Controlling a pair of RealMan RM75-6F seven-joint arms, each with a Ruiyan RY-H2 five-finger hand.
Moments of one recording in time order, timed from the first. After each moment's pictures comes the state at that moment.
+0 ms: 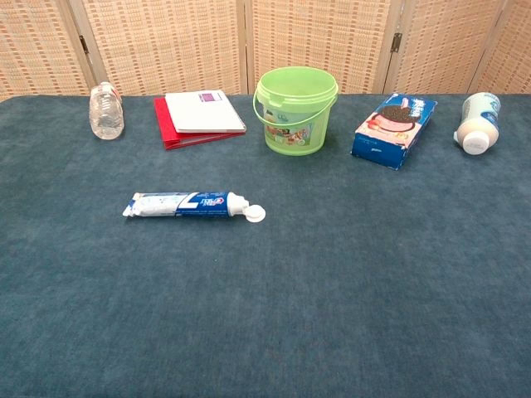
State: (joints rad) left arm -0.08 -1.16 -0.07 -1.80 1.45 1.52 0.21; right arm 0.06 -1.04 -0.03 -1.64 -1.67 1.53 0.23
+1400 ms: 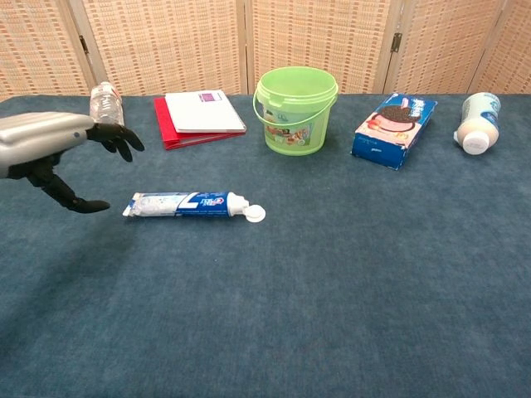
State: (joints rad) left arm -0.56 -1.40 -0.20 -1.66 1.22 0.98 0.45; right arm 0.03 -1.00 -0.03 -1.70 -1.70 1.59 0.20
